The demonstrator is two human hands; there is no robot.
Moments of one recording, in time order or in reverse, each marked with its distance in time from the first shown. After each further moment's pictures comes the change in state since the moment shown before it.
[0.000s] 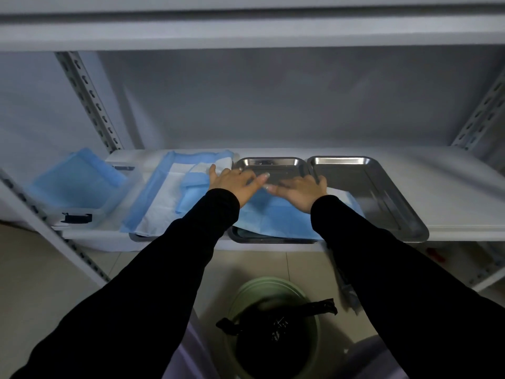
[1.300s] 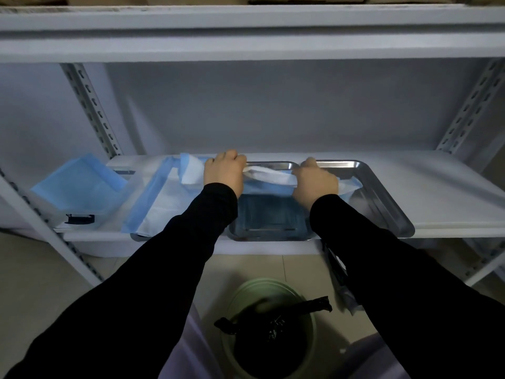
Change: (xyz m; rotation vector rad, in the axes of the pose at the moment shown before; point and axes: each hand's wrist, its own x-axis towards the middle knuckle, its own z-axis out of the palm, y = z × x) left_hand -0.011 0.006 -0.026 0.168 0.348 0.050; right_hand -0.031 0.001 -0.020 -0.162 0.388 0.053
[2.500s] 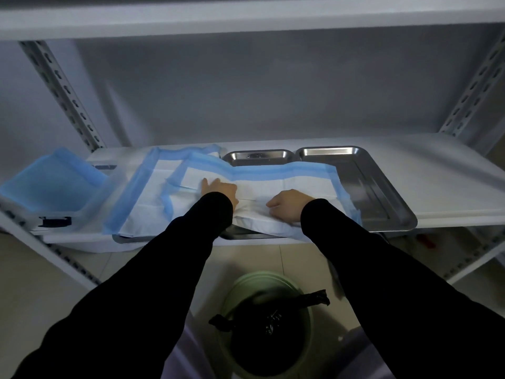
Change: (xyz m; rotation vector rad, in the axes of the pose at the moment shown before) left_hand 0.010 0.002 0.070 0.168 -0.692 -0.032; right_hand 0.009 0.002 0.052 0.248 -0.576 -0.122
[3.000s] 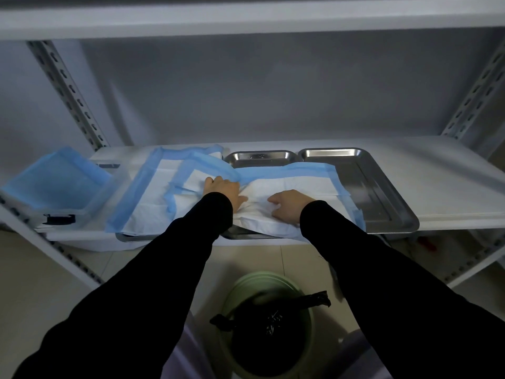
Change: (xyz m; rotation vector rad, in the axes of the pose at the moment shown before) left_hand -0.005 0.000 0.000 0.046 0.215 0.013; right_hand 0.007 0.000 0.004 -0.056 0.008 -0.008
